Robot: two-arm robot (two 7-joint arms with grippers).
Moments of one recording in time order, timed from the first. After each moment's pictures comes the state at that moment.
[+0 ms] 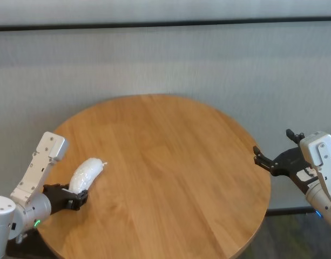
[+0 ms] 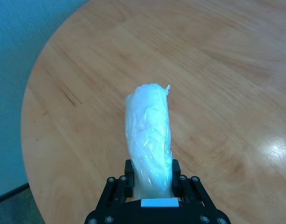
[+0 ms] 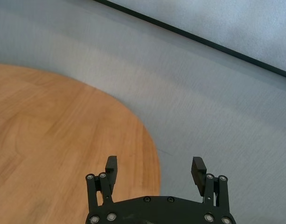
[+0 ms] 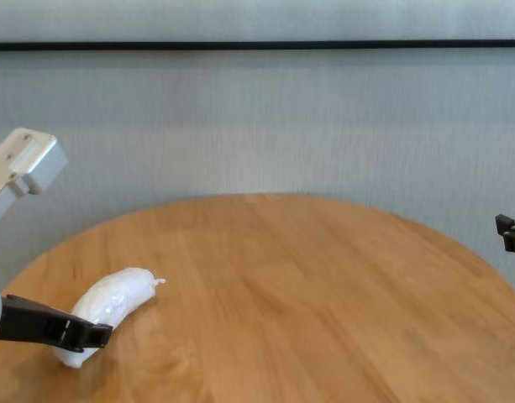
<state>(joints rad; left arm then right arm) -0.26 0.45 0.39 -1.42 -0.32 0.52 -0.17 0.20 0.60 -0.45 -1.41 0.25 -0.12 -0.03</state>
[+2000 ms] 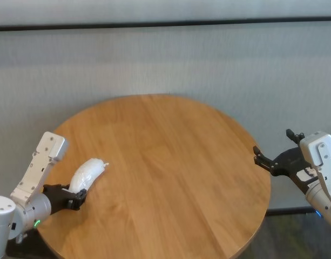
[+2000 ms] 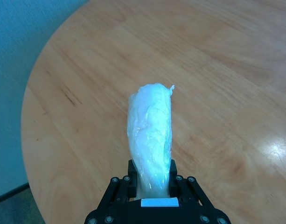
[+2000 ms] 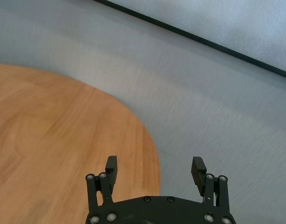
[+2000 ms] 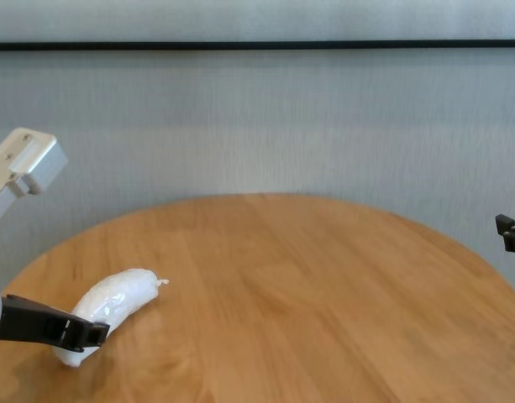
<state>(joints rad) -0.26 0.45 0.39 -1.42 -0.32 0.52 -0.18 0.20 0.60 -0.45 -1.41 0.25 -0.12 -0.03</state>
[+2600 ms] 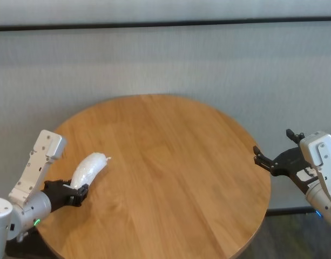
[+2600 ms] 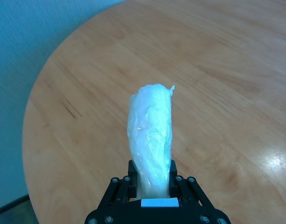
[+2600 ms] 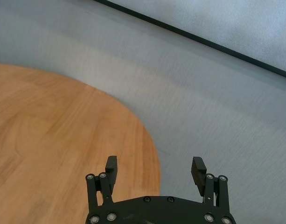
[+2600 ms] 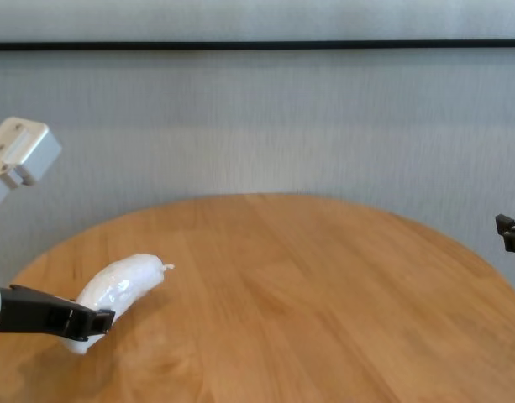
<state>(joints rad) -0.25 0.44 0.37 -1.43 -0.32 0.46 -0.19 0.20 0.60 -0.45 -1.41 0.25 -0.12 -0.03</state>
